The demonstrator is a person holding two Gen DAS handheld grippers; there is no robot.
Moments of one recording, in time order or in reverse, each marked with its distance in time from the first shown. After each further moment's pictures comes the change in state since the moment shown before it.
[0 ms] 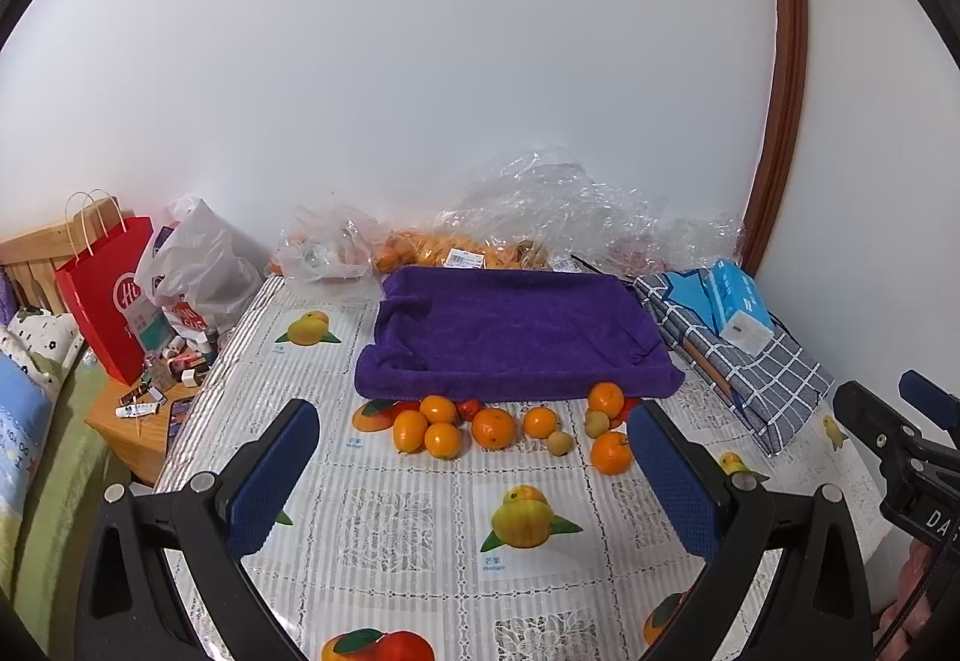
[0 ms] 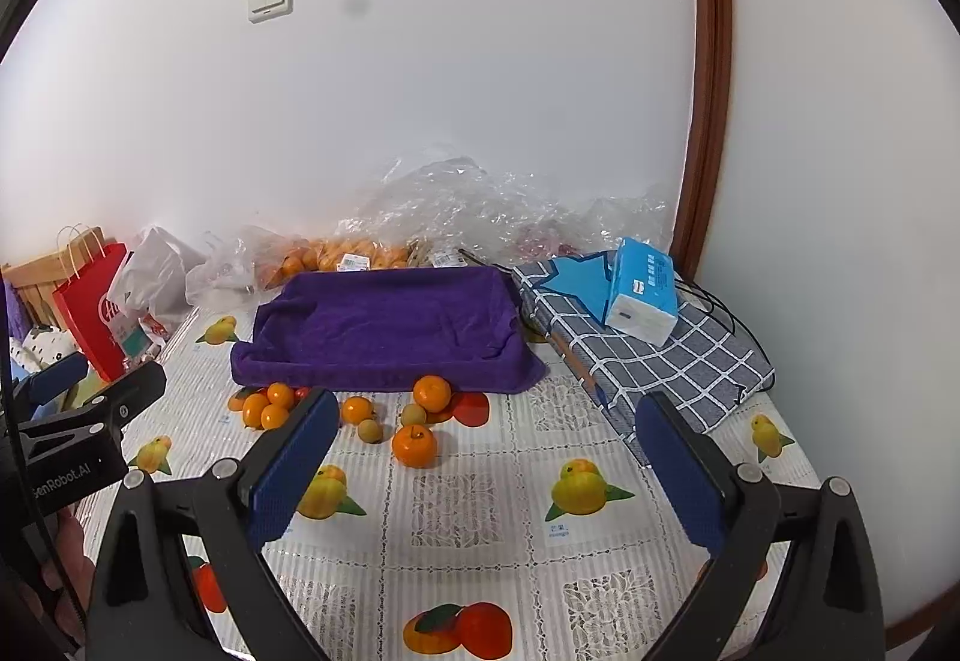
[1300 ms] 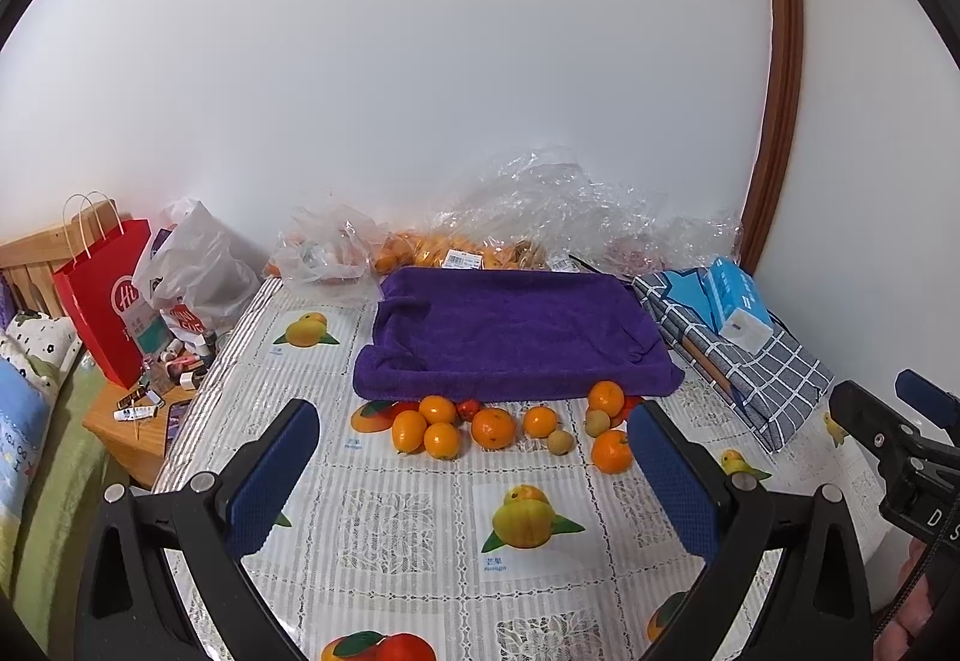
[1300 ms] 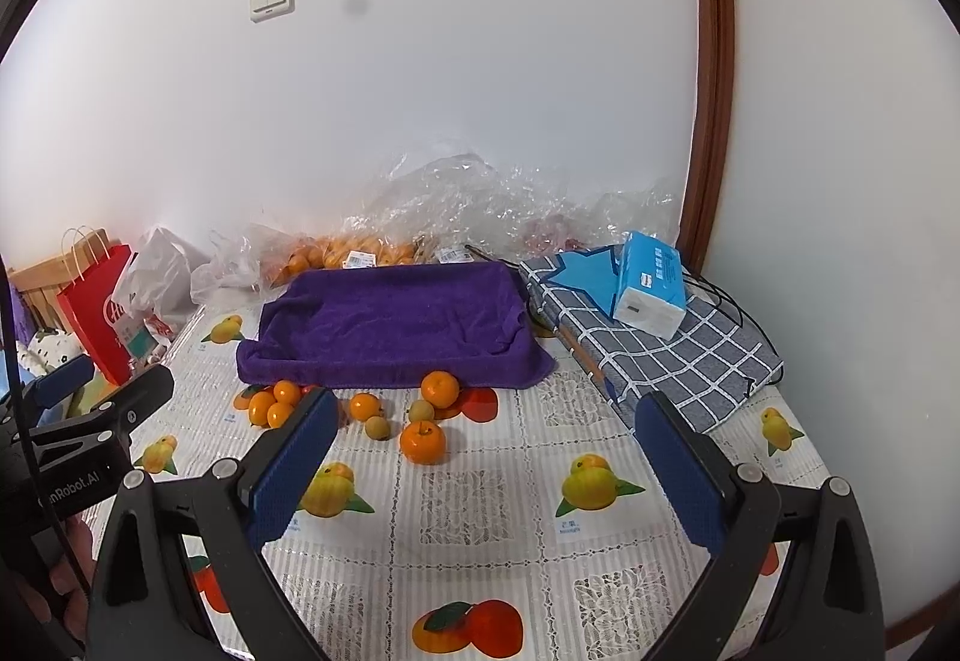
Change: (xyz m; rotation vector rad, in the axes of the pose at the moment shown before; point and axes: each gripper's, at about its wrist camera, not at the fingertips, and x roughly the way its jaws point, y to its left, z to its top) left arm 0.003 -0.001 -0.011 0.001 -0.016 -0.010; right arm 0.000 0.003 -0.005 0.006 0.001 0.010
